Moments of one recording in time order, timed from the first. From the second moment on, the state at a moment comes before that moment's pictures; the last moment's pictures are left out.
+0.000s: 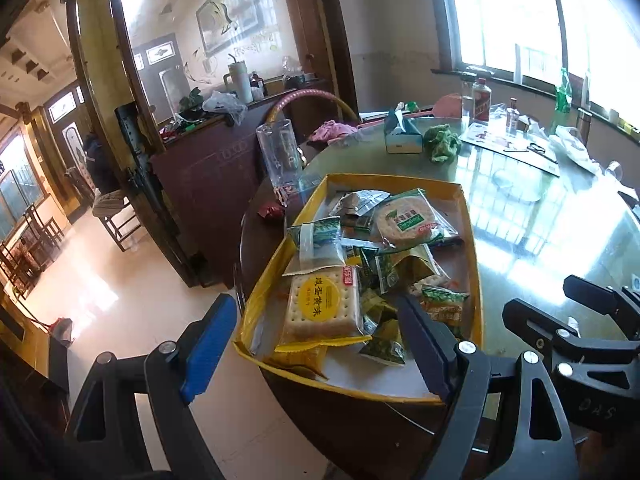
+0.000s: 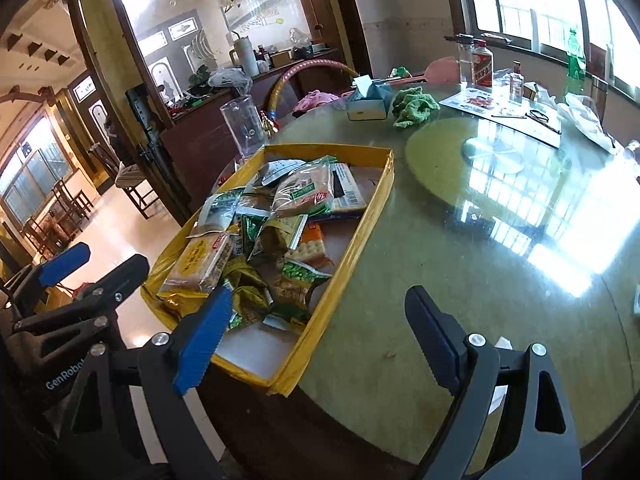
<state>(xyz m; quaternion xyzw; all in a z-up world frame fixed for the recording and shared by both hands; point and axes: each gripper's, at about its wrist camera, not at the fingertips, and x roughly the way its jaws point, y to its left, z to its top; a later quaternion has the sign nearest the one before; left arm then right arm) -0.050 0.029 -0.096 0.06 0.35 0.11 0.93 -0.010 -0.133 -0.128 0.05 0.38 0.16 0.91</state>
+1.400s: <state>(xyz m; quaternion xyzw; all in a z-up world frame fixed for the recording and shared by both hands) -0.023 0.070 -0.117 0.02 0.38 0.13 0.92 0.004 -0.089 -0.145 -0.03 0.40 0.14 0.91</state>
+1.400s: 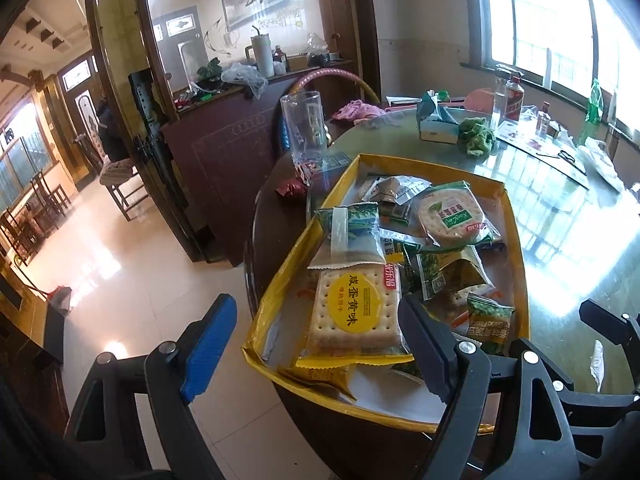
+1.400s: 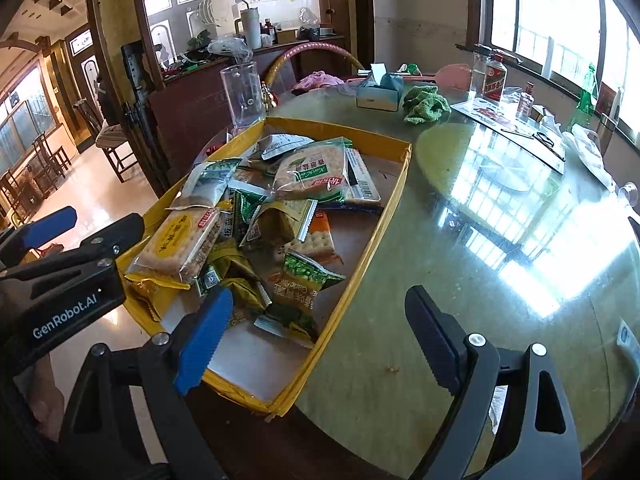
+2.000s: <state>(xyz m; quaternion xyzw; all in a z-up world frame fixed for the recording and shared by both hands) -0.016 0.072 -0.123 0.03 0.39 0.13 0.91 0.007 -0.086 -0.152 -0.04 0.40 0.14 0.91</state>
